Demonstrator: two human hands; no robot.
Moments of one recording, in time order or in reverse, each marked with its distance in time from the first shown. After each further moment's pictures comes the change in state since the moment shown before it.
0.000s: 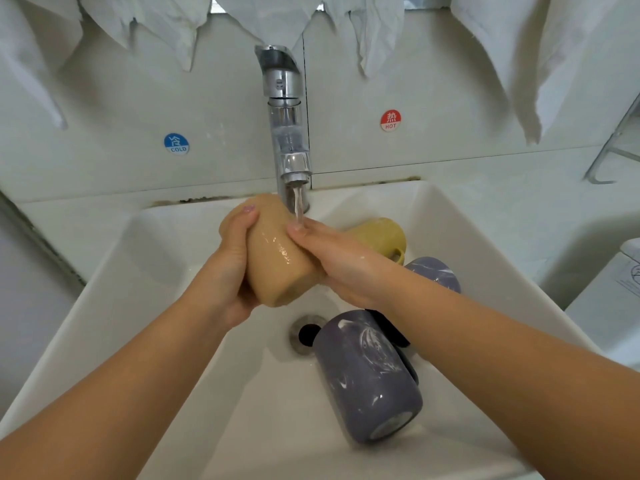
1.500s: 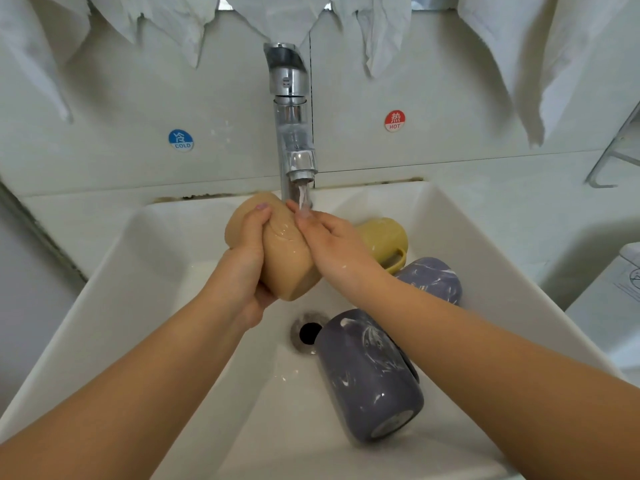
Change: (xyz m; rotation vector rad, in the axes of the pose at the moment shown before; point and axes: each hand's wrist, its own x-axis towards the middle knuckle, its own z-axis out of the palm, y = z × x) left_hand -0.006 -0.002 0.017 -0.017 0.181 -0.084; right_hand -0.001 -0.002 0.009 -0.239 0.272 -0.228
